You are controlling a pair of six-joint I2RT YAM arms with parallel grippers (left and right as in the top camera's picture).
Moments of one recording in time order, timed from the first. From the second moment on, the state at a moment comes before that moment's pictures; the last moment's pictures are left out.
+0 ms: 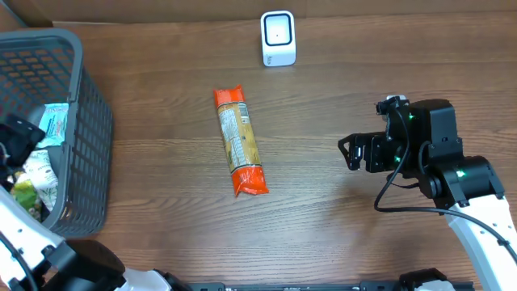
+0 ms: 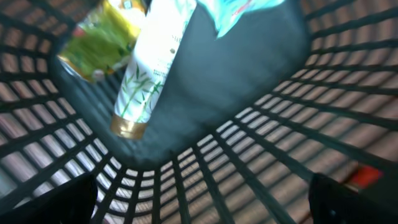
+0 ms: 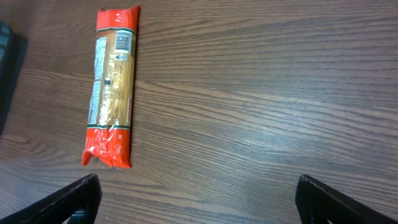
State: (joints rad) left arm 0.82 1.68 1.87 -1.45 0.09 -0.27; right arm 0.20 1.14 1.02 -0.79 -0.31 0.17
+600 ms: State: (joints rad) left arm 0.82 1.73 1.37 -0.92 -0.07 -0.15; right arm 0.20 1.14 1.02 -0.79 -0.31 0.18
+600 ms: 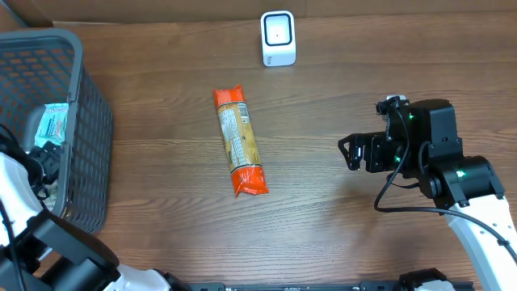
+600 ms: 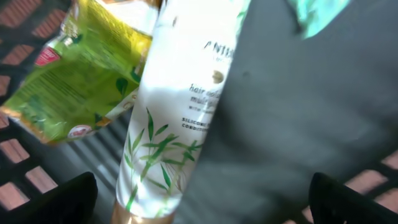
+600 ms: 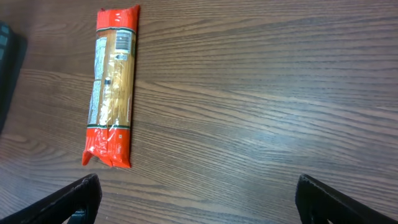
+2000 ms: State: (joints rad) left arm 0.69 1.95 2.13 -1.43 -0.03 -0.10; right arm 0.20 1.20 1.02 -0.79 -0.30 0.17
